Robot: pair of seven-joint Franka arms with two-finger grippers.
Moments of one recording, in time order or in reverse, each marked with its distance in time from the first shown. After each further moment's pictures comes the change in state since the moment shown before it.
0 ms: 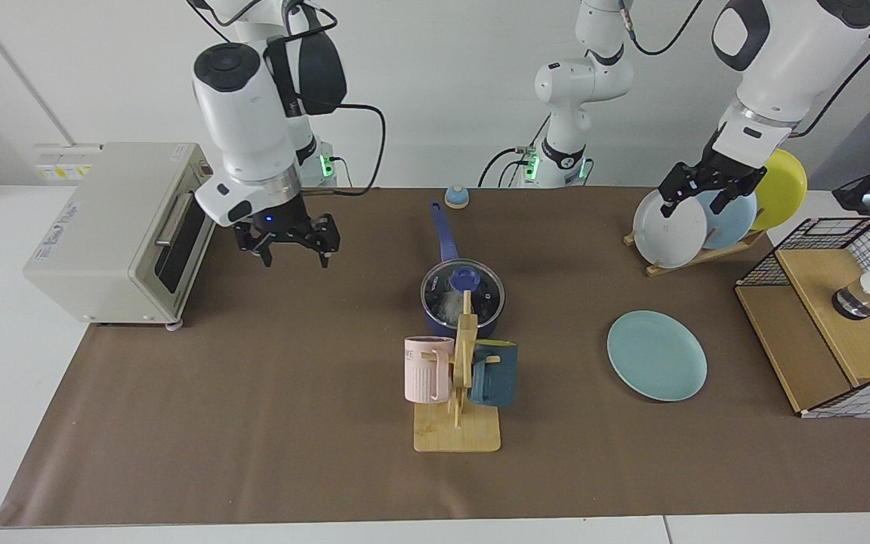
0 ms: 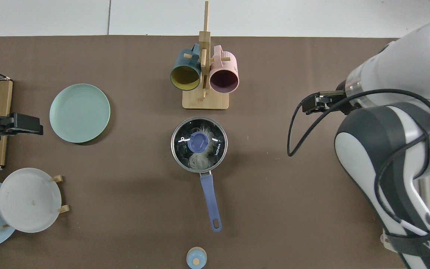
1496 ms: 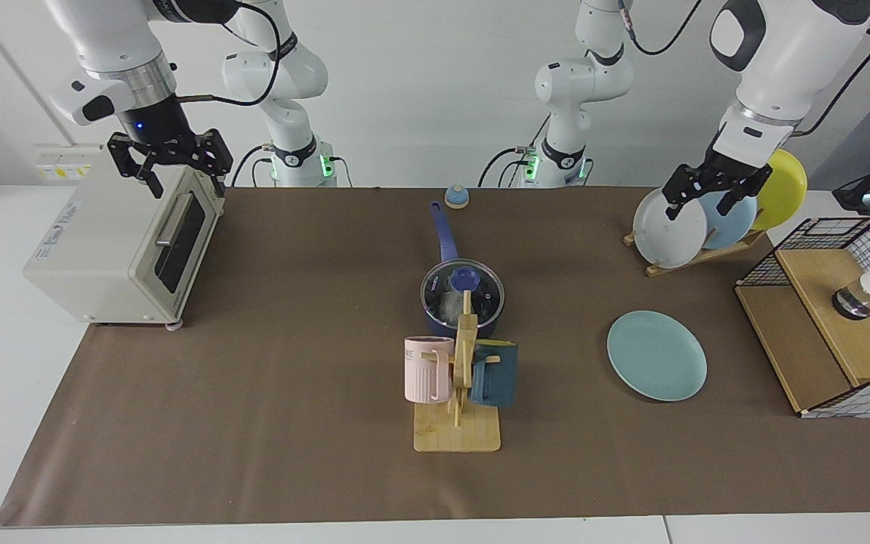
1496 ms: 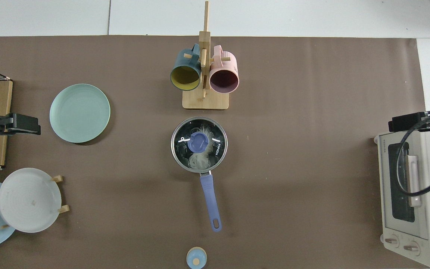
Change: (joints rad) left arm 0.000 0.000 -0.005 0.000 0.037 0.004 0.001; right arm -0.198 -0.209 0.001 -0.031 0.001 -0.145 -0.248
